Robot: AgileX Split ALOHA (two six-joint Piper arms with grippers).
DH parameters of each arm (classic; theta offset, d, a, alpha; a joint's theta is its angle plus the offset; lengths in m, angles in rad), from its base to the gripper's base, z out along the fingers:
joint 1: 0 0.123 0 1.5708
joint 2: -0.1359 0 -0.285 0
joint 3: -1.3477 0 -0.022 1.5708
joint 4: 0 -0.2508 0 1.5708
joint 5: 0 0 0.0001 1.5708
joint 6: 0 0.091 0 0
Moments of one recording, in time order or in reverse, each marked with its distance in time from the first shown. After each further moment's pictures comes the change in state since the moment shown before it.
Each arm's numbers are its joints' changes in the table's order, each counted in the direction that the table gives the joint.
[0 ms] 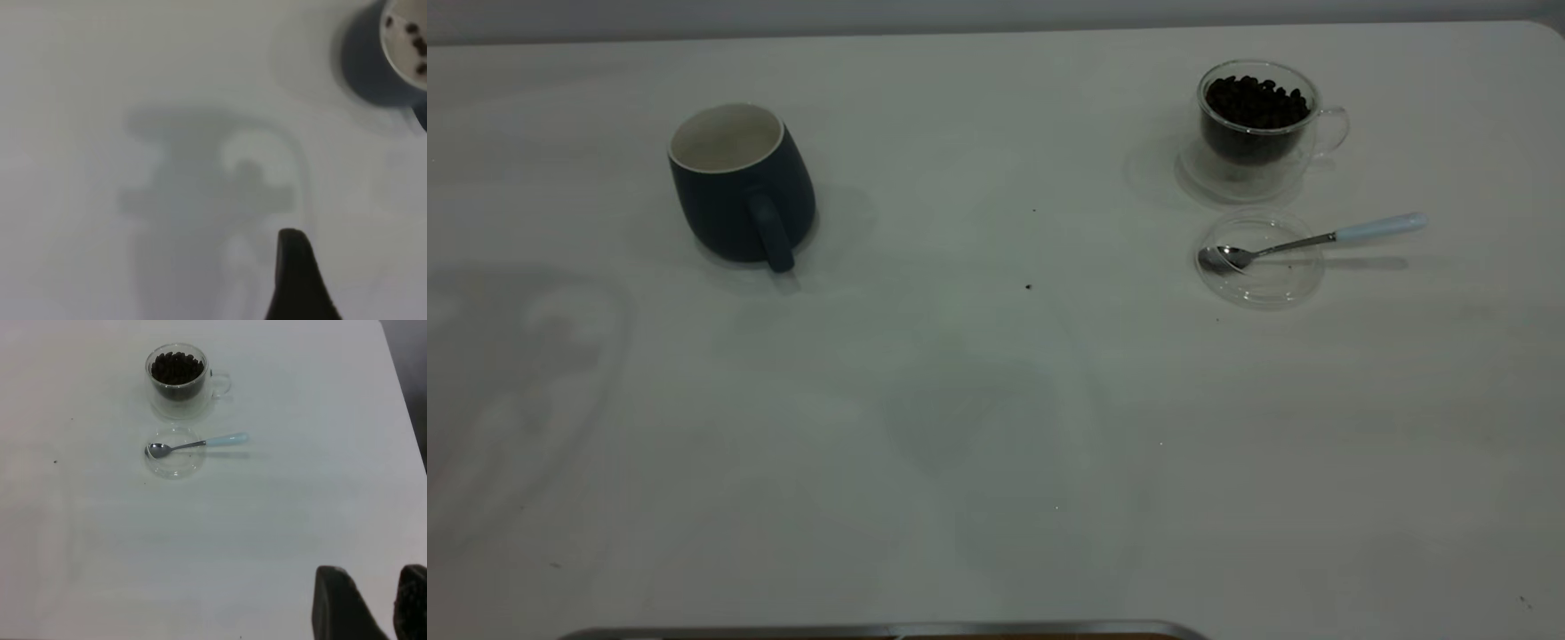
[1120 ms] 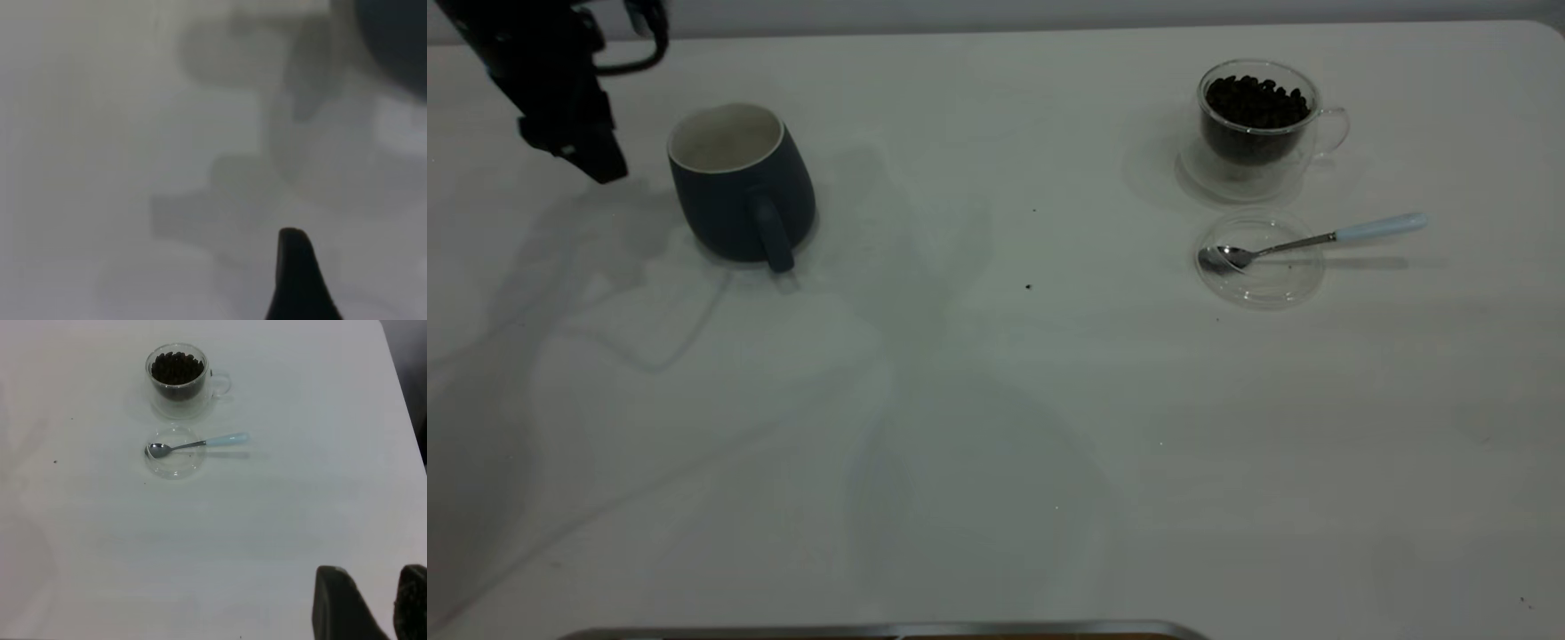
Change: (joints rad) left arm -0.071 -0.744 0.521 0.019 -0.048 1.134; right arm 0.000 0.000 0.000 0.000 0.000 0.000
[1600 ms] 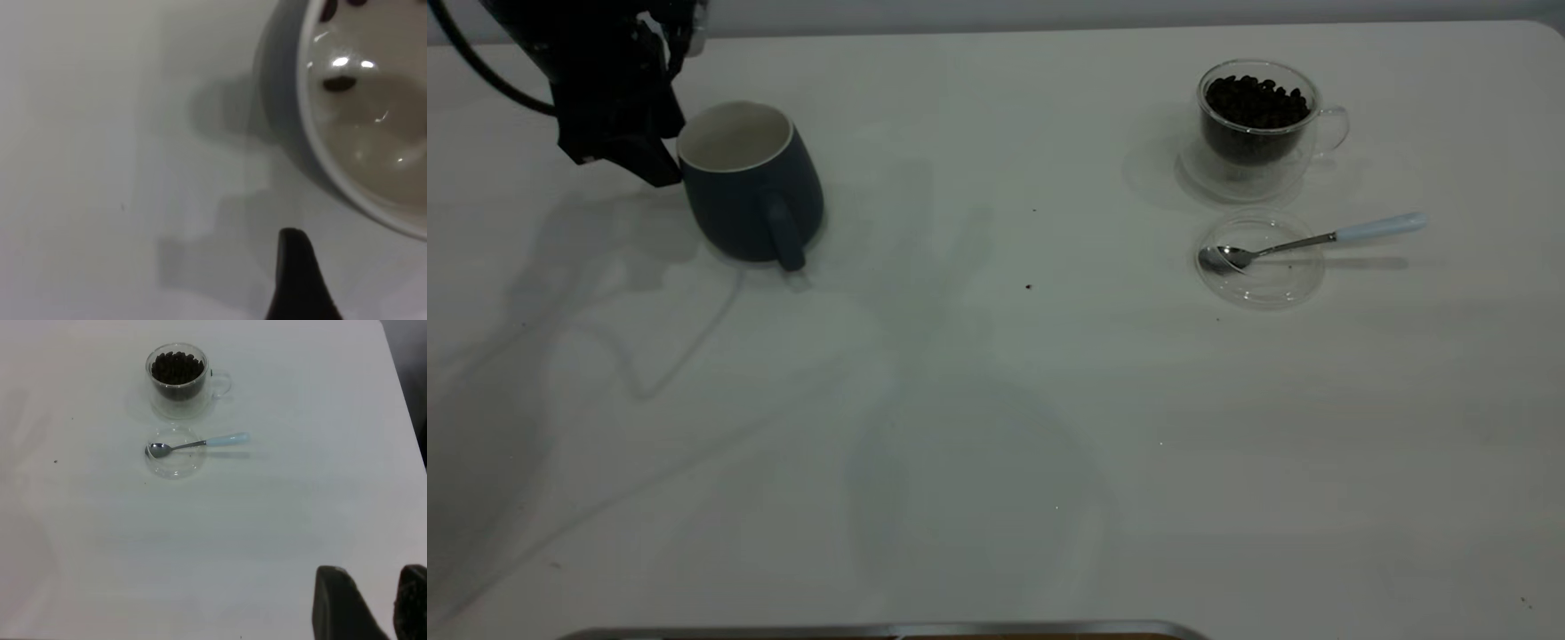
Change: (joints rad) left arm -0.013 -0.036 0.045 0.246 0.049 0.481; right arm 0.000 0.000 0.000 0.000 0.001 0.000
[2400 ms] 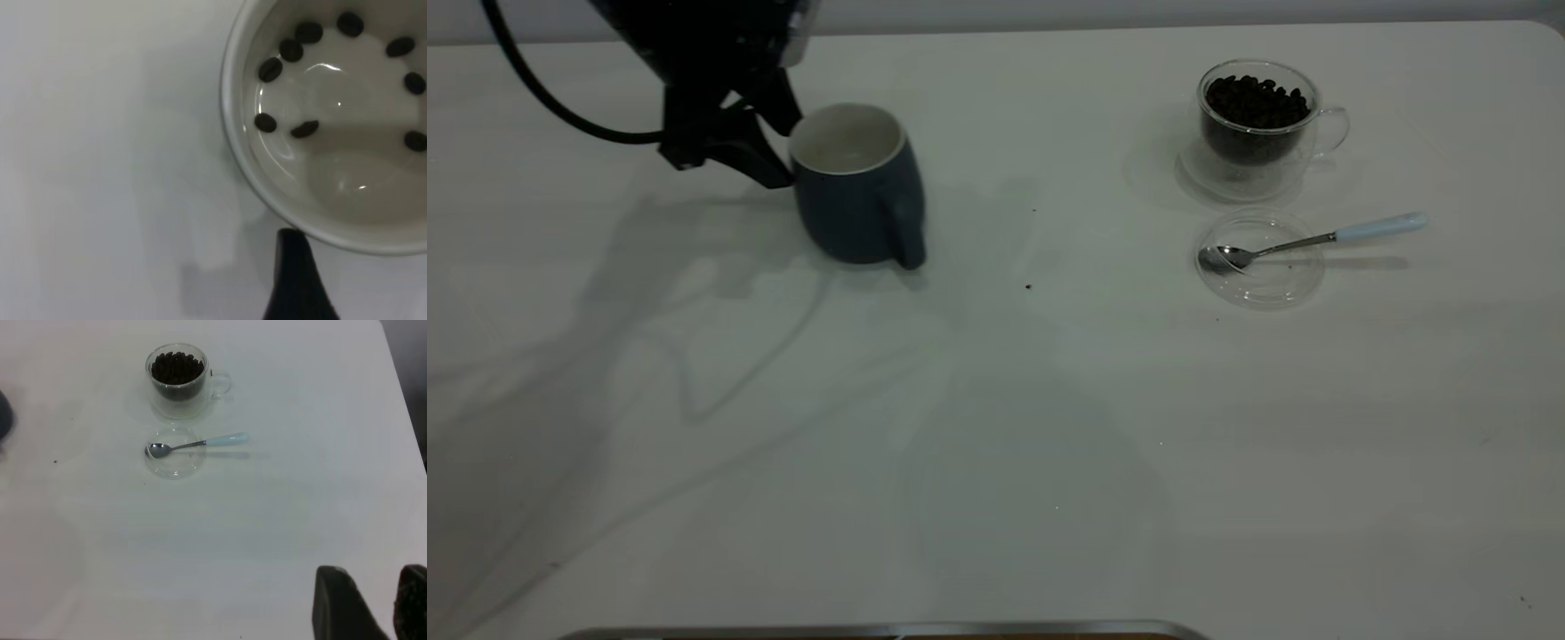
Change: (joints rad) left arm -0.142 -0.009 0.000 0.156 -0.006 0.181; right arm 0.000 0.000 0.000 0.000 0.000 0.000
